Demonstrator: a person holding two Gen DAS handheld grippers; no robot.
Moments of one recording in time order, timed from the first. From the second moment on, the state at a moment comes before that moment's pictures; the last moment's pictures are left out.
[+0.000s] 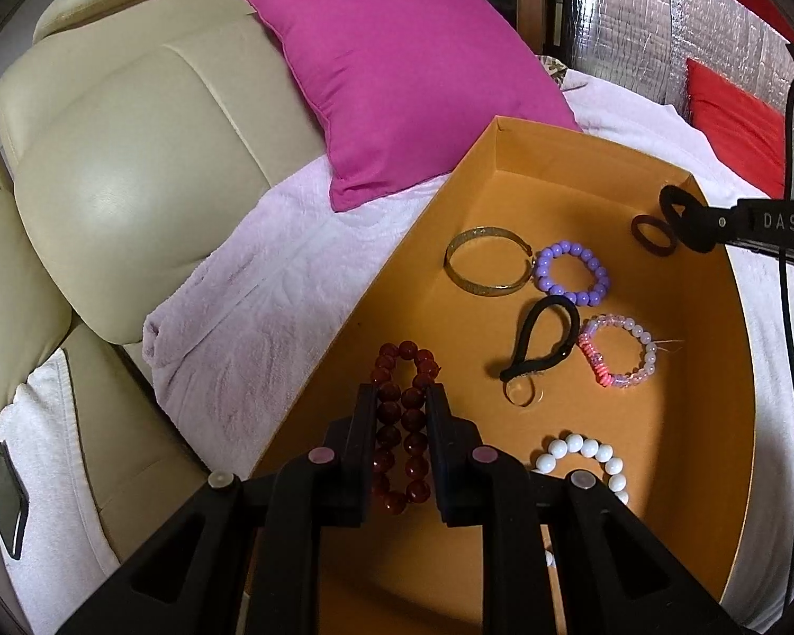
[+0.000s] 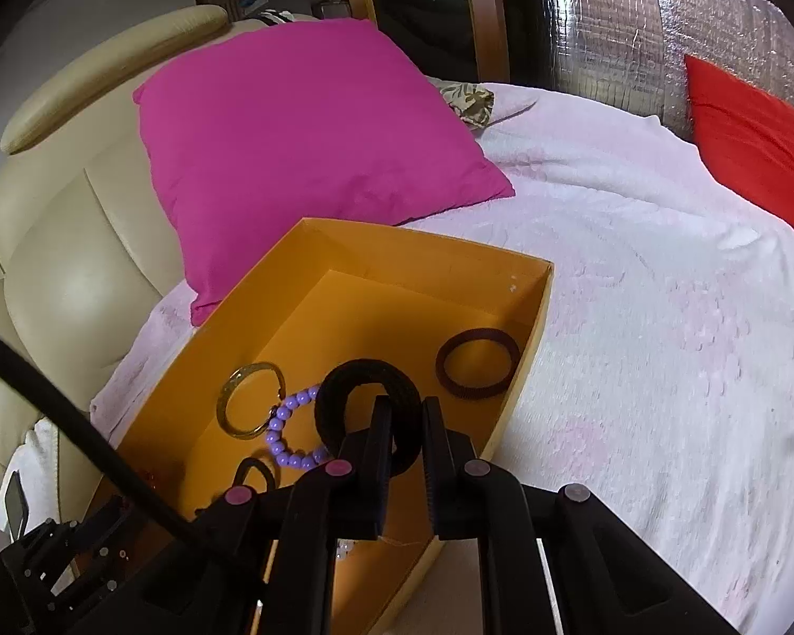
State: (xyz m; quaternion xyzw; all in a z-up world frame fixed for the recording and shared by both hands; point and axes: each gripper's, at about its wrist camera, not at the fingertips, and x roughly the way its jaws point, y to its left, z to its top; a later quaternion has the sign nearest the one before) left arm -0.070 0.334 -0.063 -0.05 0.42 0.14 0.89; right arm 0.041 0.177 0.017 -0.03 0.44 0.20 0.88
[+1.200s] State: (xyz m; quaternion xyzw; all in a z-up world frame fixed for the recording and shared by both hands) left arm -0.081 0.315 -0.029 -0.02 0.39 0.14 0.91; right arm 0.041 0.165 0.036 -0.01 0.42 0.21 0.88
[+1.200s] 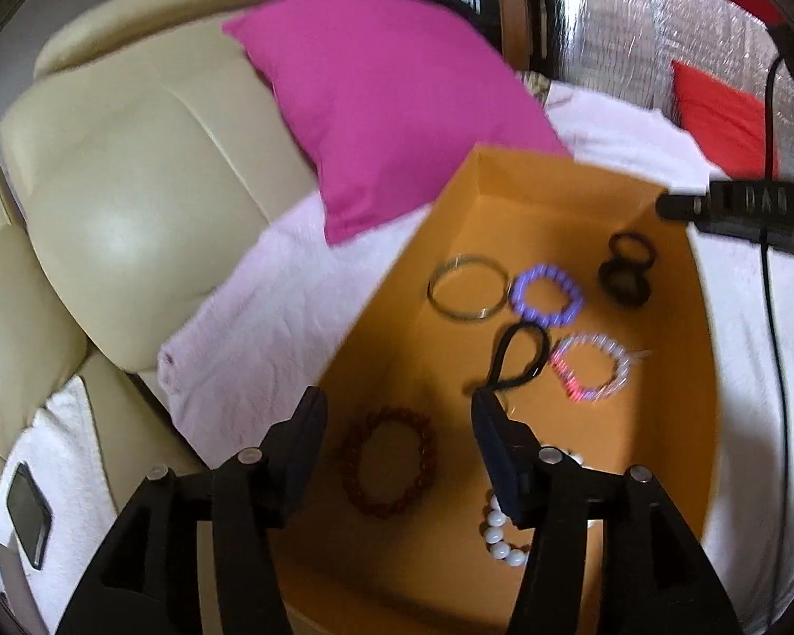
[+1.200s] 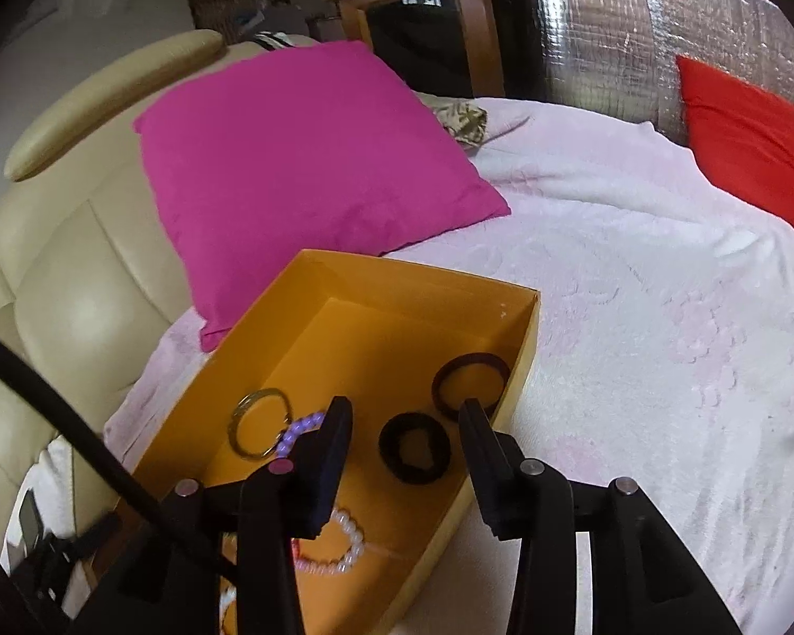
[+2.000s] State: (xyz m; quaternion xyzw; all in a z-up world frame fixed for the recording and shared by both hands) left arm -0.212 0.264 0.148 -0.04 0.26 0.19 0.95; right arm -0.178 0.068 0.197 -0.03 0.33 0.27 0.90
